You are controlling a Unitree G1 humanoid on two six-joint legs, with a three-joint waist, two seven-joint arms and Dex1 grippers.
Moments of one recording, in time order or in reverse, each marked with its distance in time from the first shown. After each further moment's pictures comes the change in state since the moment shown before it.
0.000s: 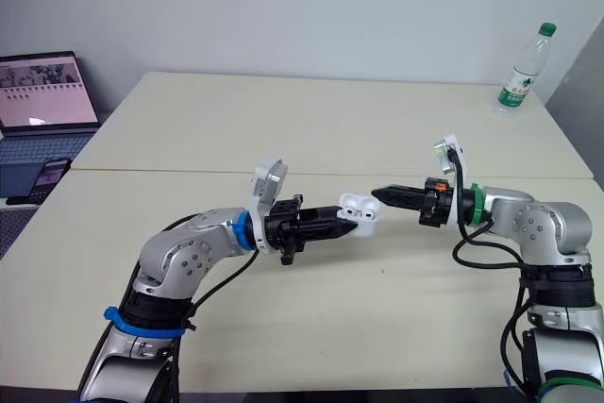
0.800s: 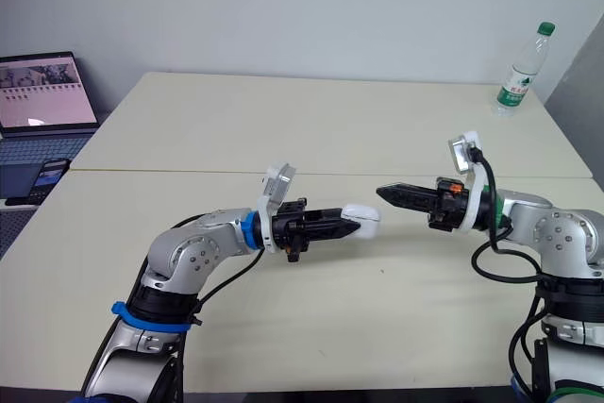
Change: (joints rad) left arm -0.028 -0.013 -0.020 0.064 0.027 0.026 0.007; right arm 0.044 -0.014 -0.081 -0.078 0.149 0.011 -0.064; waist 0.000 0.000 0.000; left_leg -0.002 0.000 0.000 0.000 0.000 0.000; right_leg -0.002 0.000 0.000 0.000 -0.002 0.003
